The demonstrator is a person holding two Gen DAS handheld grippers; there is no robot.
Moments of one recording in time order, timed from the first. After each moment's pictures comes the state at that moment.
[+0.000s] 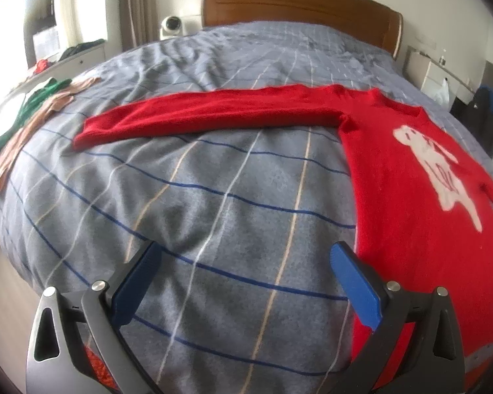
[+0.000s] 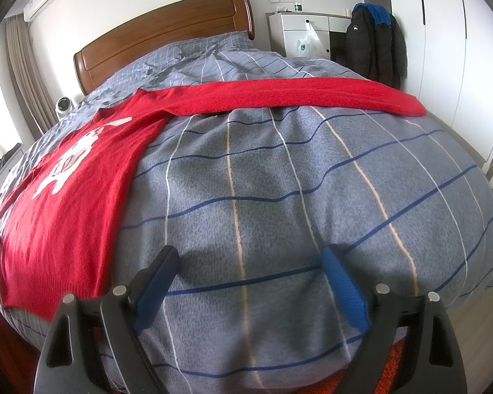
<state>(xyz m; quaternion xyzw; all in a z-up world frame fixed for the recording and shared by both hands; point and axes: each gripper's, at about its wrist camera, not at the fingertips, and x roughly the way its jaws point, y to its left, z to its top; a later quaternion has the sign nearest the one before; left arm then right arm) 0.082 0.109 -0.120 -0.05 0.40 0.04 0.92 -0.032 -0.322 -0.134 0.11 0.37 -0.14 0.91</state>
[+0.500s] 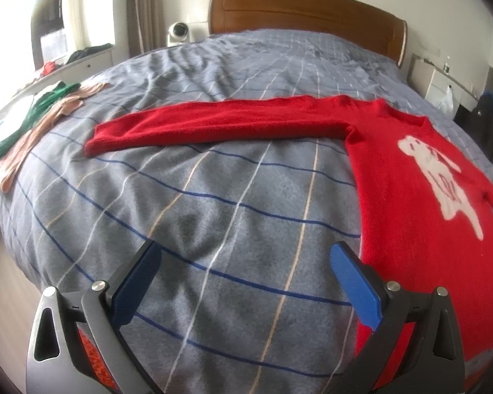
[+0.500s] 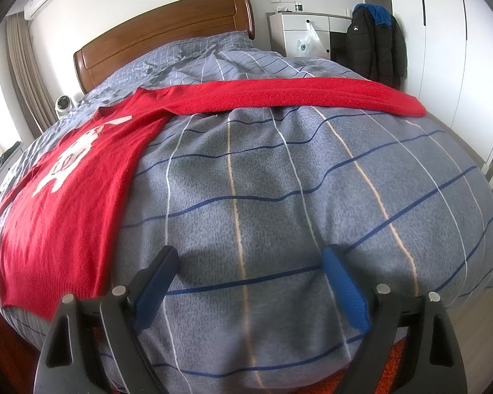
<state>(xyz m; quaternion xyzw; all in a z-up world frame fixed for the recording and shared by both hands) 0.078 0.115 -0.114 -0.05 0.38 0.05 0.92 -0.031 -0.322 -0.134 0.11 0.37 -0.14 0.91</state>
